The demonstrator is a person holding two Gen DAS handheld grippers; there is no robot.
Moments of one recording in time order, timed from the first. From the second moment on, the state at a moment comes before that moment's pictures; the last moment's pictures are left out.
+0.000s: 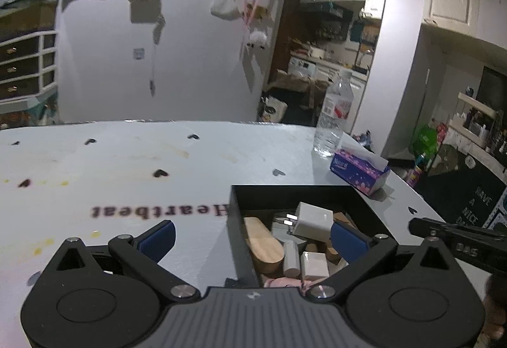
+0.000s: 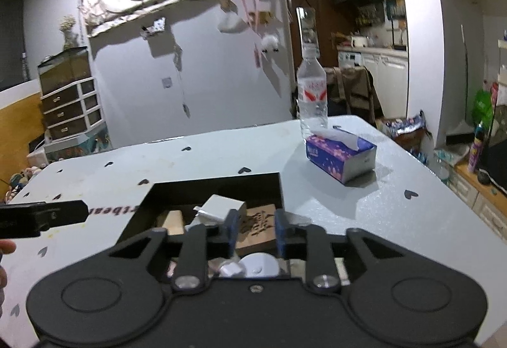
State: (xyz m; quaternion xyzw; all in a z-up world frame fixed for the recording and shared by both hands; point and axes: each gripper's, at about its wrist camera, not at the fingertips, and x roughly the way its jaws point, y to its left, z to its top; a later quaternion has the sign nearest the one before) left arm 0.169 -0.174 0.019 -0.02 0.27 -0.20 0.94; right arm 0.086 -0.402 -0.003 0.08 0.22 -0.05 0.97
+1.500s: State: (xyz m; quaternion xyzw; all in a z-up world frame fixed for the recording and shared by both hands) left arm 0.039 -0.135 -0.009 0.02 0.19 -0.15 0.97; right arm -0.022 -0.366 -0.019 0.02 0.16 -0.09 0.98
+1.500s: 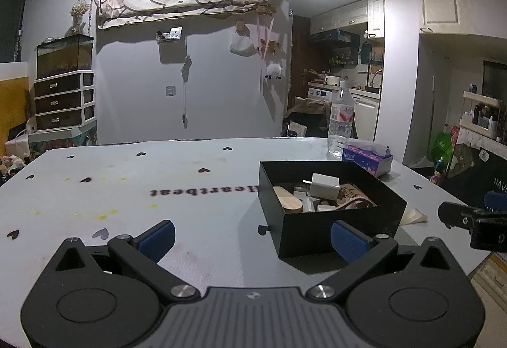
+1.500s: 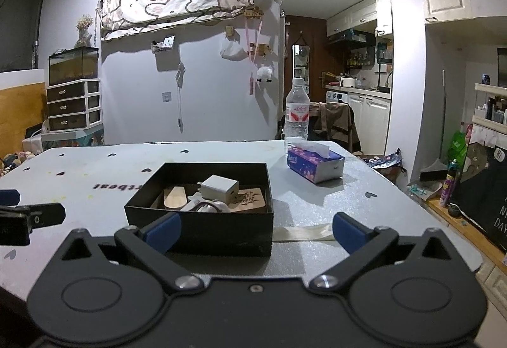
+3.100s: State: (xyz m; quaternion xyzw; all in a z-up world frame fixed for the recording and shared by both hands) left arm 0.038 -0.135 -0.009 0.02 0.20 -0.15 0.97; right arm -0.023 -0.367 -0.022 0.02 0.17 -0.09 0.98
